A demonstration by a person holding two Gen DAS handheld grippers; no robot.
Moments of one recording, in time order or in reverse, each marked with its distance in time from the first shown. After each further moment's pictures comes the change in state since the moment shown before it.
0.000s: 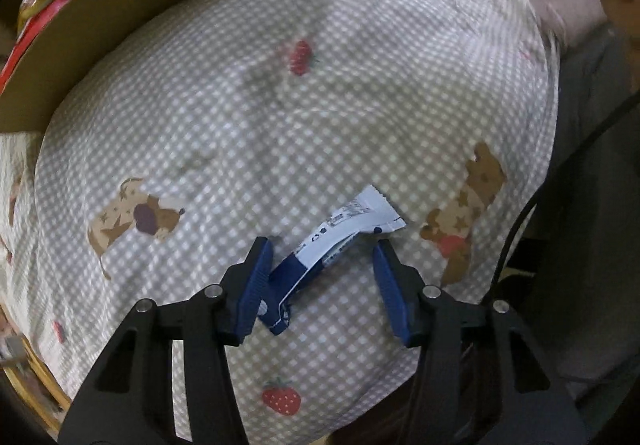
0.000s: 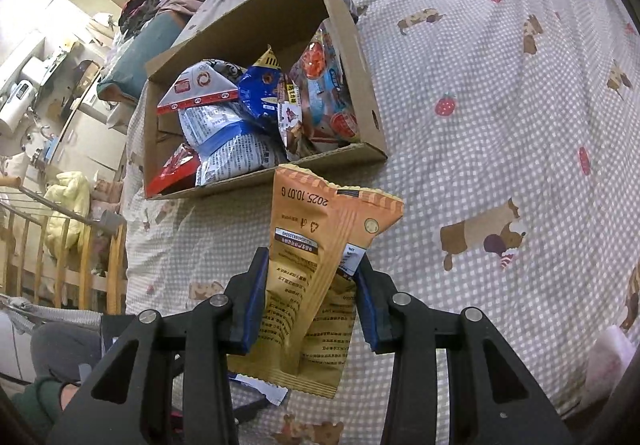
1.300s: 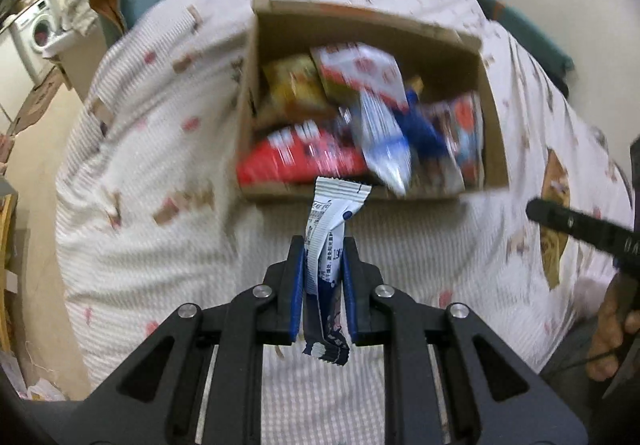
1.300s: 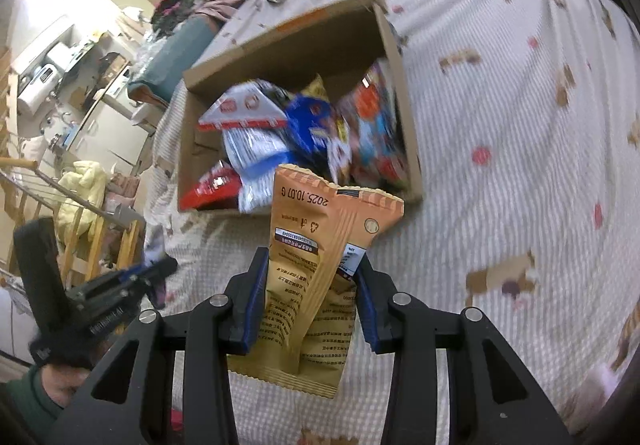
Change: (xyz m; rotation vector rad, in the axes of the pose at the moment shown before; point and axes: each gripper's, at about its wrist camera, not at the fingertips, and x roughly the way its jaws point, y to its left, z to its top) left arm -0.137 0.147 0.007 -0.625 -0.505 0.175; right arm -0.012 0.030 0.034 -0.120 -0.074 0.059
